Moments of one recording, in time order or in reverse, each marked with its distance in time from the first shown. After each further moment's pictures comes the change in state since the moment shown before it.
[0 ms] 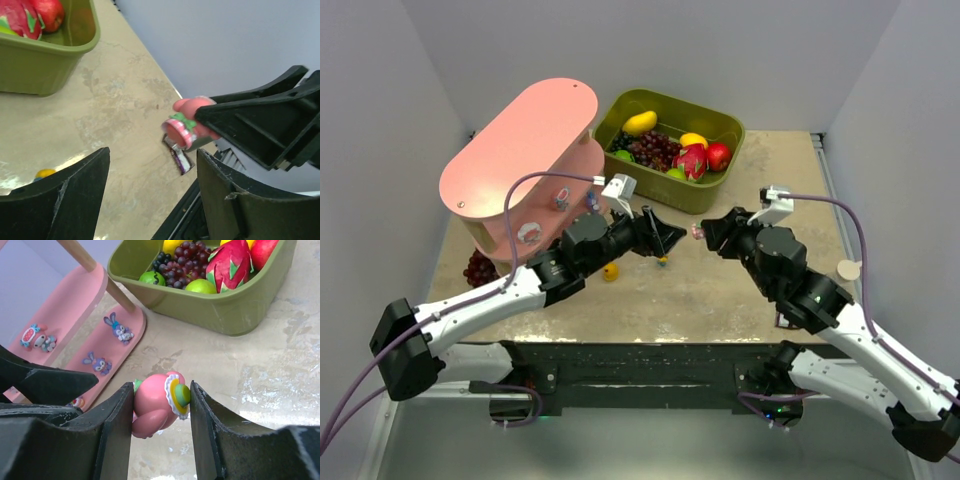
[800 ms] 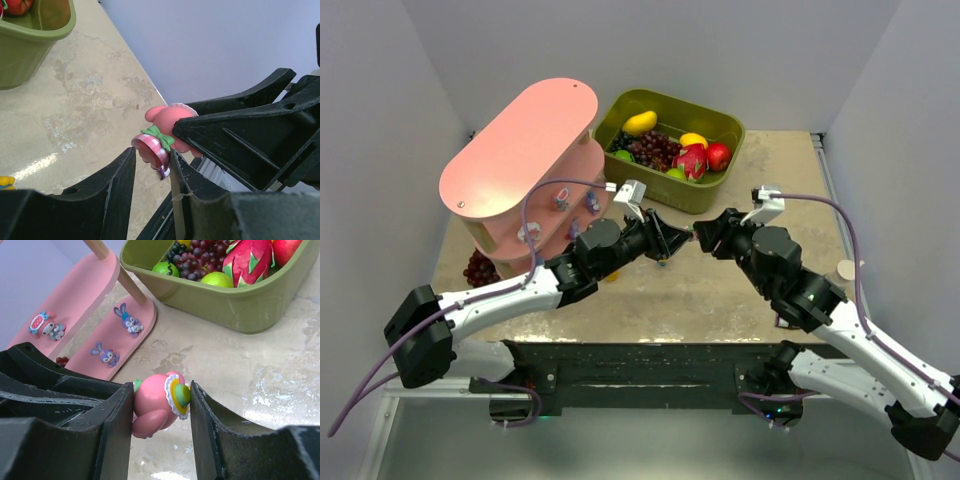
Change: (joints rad) left arm -0.049 0.105 -0.035 0.185 -0.010 -0.111; right arm 0.000 0.014 -0.031 0.056 -0.076 -0.018
